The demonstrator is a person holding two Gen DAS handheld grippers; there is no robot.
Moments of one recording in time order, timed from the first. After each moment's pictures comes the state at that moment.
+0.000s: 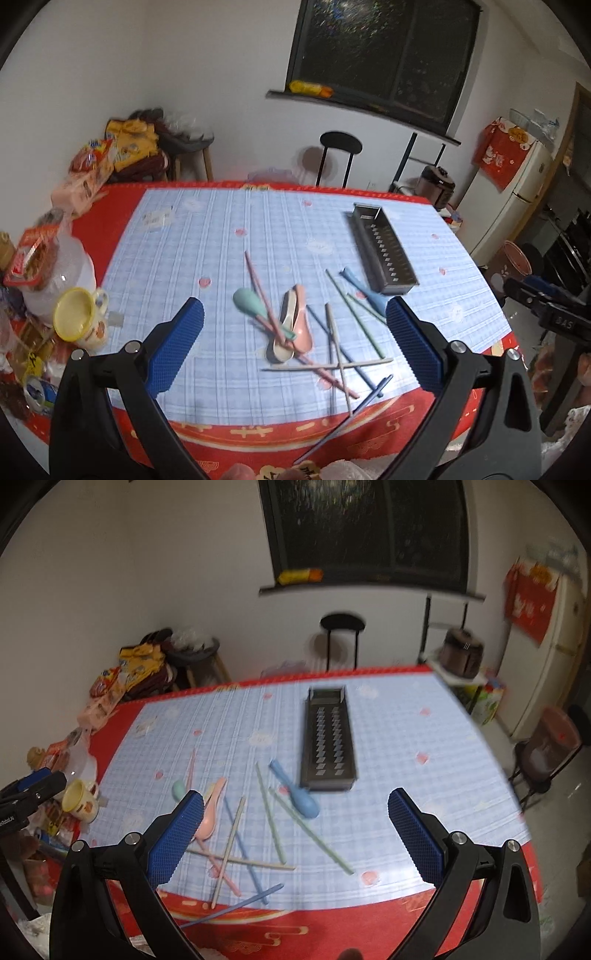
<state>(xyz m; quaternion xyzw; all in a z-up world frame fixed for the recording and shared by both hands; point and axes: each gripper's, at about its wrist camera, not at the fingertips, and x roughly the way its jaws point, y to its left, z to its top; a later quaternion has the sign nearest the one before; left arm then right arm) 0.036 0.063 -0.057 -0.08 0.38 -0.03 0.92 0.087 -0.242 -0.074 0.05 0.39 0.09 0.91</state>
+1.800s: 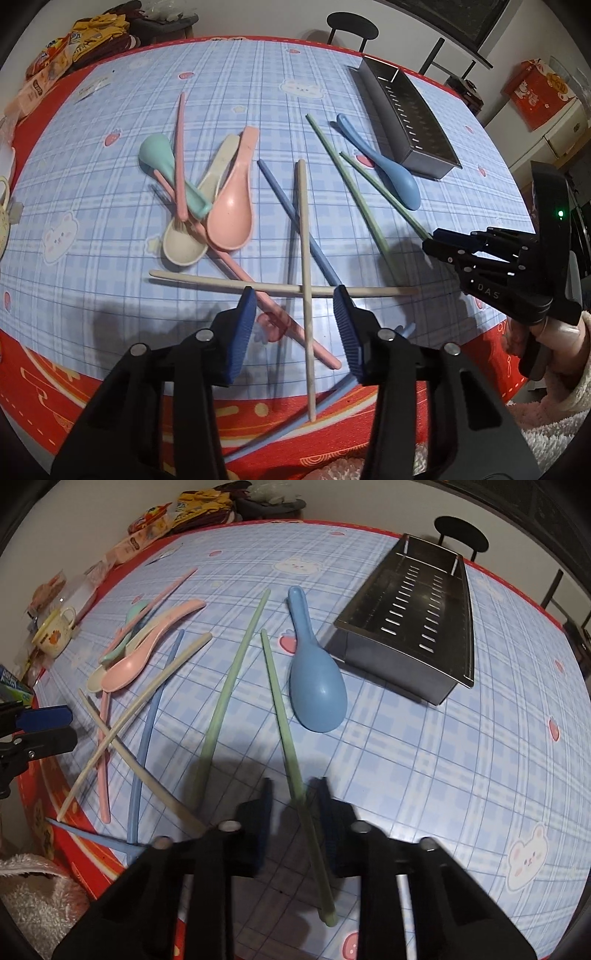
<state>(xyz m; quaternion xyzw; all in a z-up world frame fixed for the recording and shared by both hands) 0.098 -0.036 -0.262 -0.09 0.55 -0.02 0.83 0.186 -0.238 -0.297 -0.12 0.52 0.27 0.80</state>
